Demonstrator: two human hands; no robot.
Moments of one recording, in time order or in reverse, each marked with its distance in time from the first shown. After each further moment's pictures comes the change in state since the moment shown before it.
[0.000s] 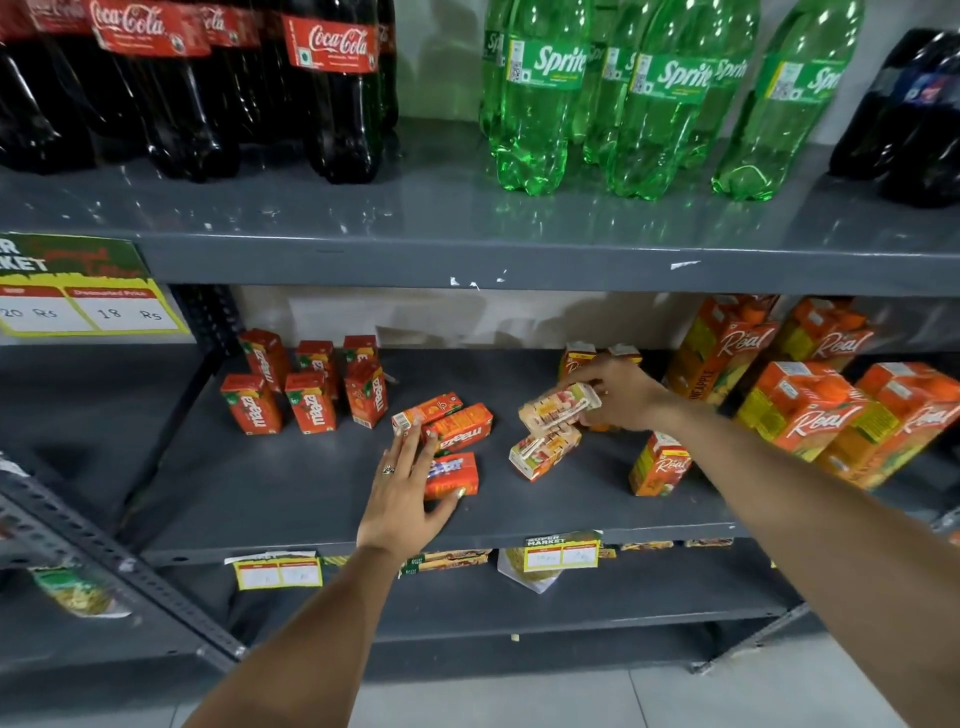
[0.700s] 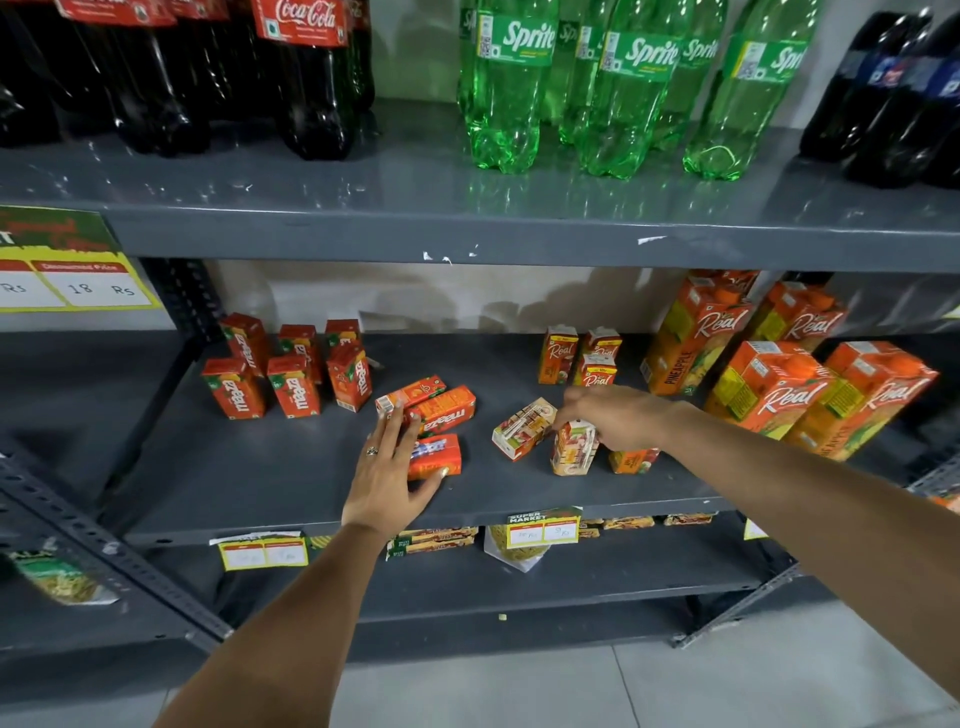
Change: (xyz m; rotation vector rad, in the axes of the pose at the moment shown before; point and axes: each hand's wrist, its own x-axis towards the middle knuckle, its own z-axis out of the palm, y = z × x) left_hand -0.002 0.003 -0.001 -0.022 -0.017 -0.028; right_hand -0.039 -0.007 0.008 -0.551 -0.350 -0.107
